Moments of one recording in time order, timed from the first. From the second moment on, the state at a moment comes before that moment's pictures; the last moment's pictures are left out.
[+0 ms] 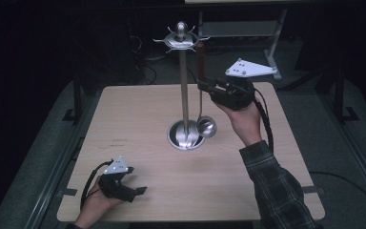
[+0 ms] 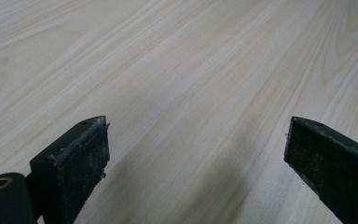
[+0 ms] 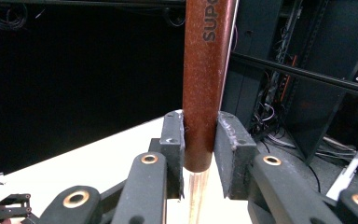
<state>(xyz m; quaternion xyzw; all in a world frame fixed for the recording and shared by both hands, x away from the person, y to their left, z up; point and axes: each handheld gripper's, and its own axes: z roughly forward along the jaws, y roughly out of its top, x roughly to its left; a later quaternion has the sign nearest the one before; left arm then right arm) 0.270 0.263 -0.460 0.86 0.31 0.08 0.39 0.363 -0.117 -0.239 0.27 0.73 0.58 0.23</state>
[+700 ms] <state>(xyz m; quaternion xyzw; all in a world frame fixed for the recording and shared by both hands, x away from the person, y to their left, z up) 0.270 0.263 -0.459 0.86 0.31 0.08 0.39 0.376 -0.107 -0.242 0.28 0.73 0.58 0.24</state>
